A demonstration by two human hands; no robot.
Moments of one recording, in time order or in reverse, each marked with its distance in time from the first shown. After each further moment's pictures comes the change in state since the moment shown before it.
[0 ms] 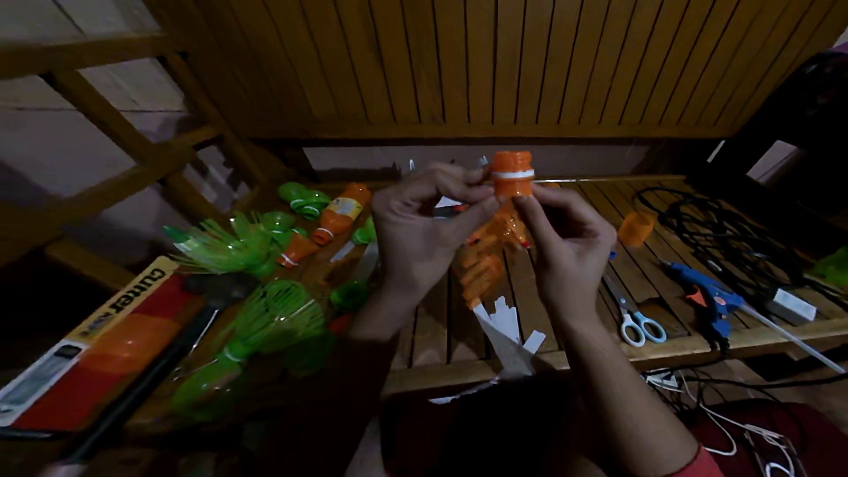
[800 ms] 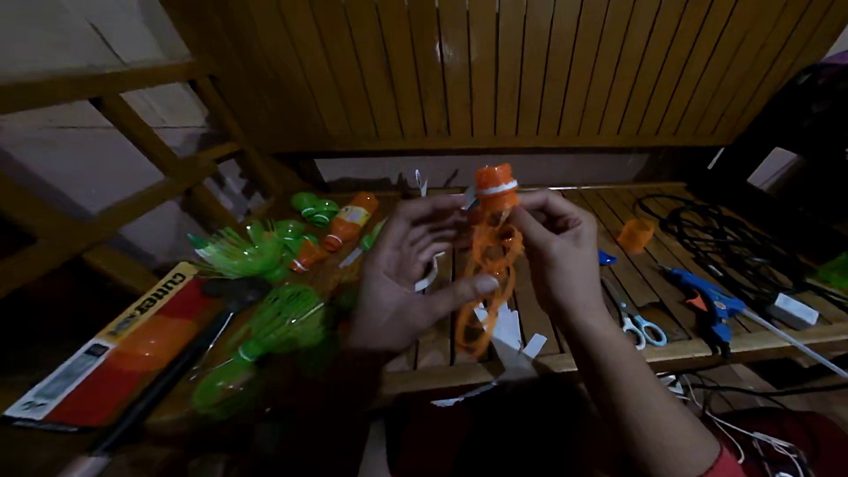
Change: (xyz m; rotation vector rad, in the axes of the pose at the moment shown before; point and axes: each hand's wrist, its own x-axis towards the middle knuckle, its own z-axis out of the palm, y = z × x) left_hand -0.033 0.028 -0.025 -0.078 -0.128 -0.201; right_hand 0.008 -0.026 0.000 0.153 -0.168 0.323
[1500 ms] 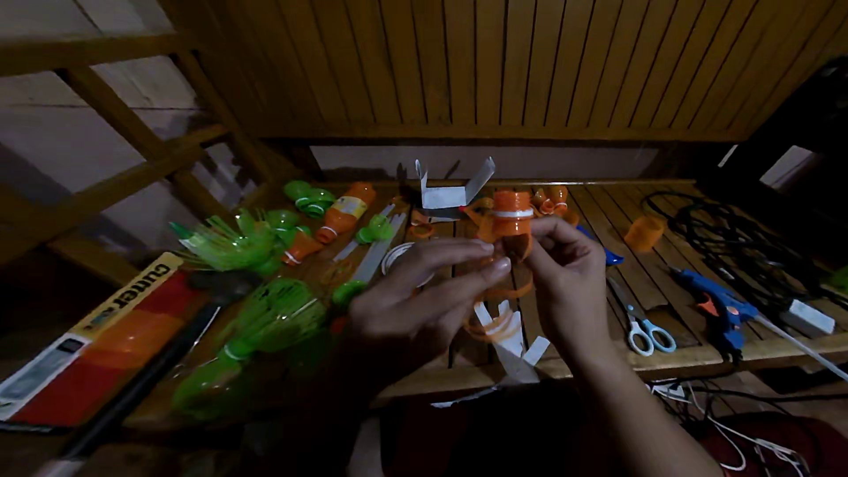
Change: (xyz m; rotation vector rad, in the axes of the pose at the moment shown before) left_hand -0.016 -0.013 -0.002 0.581 -0.036 0.478; right_hand -0.022 0.020 -0.003 -0.004 0.068 0.065
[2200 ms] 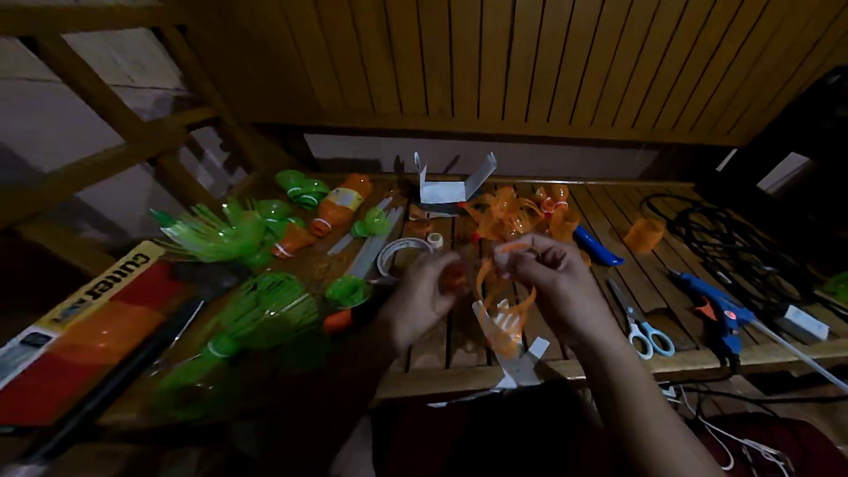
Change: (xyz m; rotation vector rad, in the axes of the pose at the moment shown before) left_hand -0.038 -0.041 0.029 -0.152 -0.555 -0.868; right_hand 0.010 0.010 -0.018 -0.043 -0.221 0.382
